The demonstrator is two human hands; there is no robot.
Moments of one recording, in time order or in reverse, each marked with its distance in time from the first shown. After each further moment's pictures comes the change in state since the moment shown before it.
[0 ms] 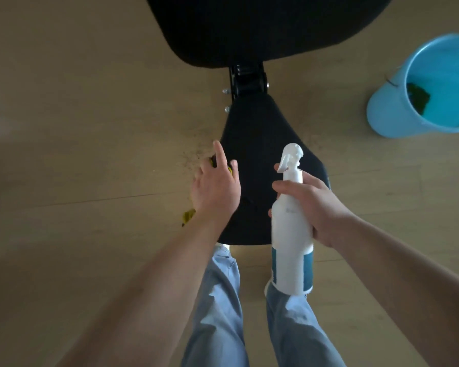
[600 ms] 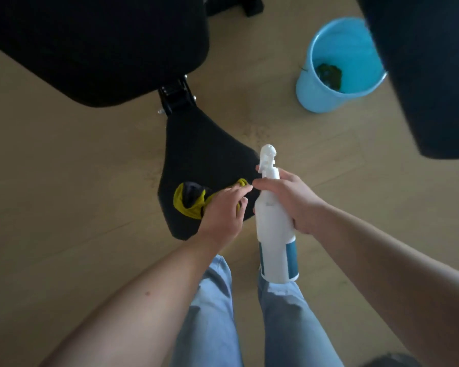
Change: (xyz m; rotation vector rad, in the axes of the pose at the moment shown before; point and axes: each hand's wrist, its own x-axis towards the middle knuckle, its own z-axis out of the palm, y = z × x) left_hand -0.086 0.050 0.006 -0.393 -0.252 0.711; right_hand -0.073 0.013 -0.054 0.058 0.205 0.003
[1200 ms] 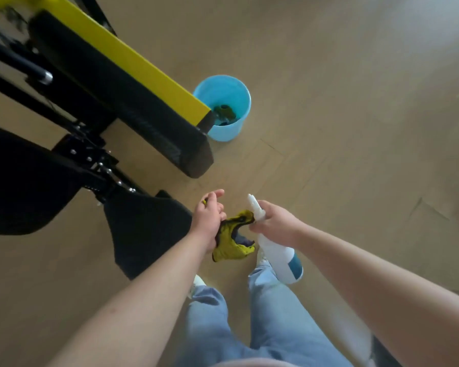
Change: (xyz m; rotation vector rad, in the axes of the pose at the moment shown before) left_hand 0.007 0.262 -0.010 -0.811 -0.188 -0.541; right_hand -0.178 0.056 -0.159 -0.272 0.242 -0.061
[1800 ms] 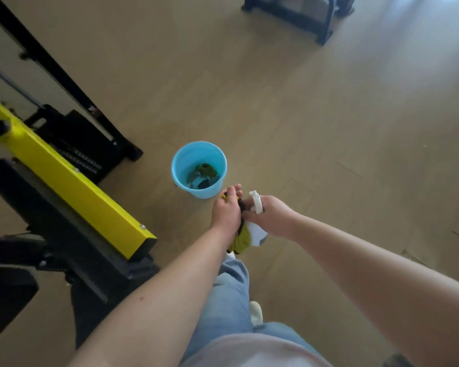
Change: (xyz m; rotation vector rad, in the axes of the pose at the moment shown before) left_hand 0.058 0.172 0.215 0.032 -0.014 0.199; right_hand 0.061 -0.060 -0.233 -0.113 0.164 -0.179
